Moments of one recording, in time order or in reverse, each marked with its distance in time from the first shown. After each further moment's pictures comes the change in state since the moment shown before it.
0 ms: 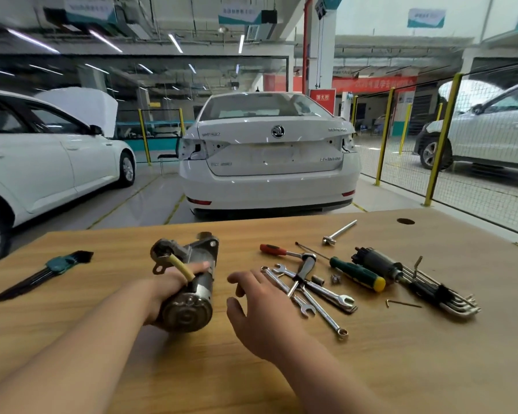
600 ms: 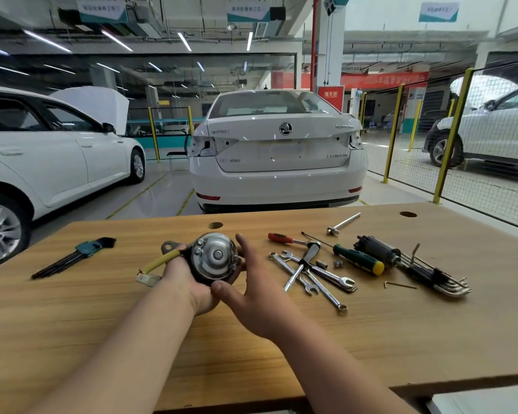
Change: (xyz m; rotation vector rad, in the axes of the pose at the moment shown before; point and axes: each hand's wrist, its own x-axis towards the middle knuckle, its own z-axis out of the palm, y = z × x) left_hand -0.048 -0.015 0.034 -1.114 -0.230 0.037; right_hand -0.018 -0.037 -0.008 0.399 -0.092 0.069
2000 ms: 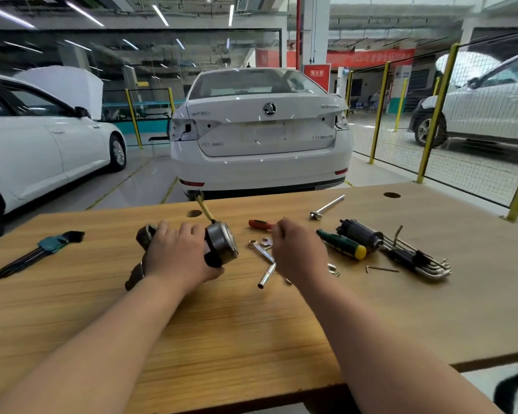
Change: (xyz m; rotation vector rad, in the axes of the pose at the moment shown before) left_hand 0.052 -0.006 -0.002 2.543 0.500 1.186; right_hand 0.037 0.059 -0.073 -0.493 0.358 0.259
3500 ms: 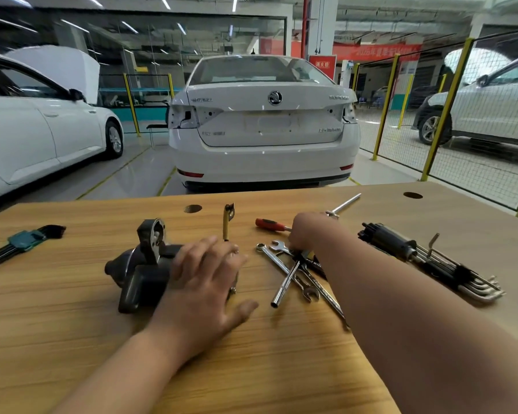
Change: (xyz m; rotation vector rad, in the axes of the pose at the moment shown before) left_hand -0.027 0.017 0.021 -0.365 0.063 0.373; right_hand 0.120 0.034 0.052 -0.648 -0.578 0.117
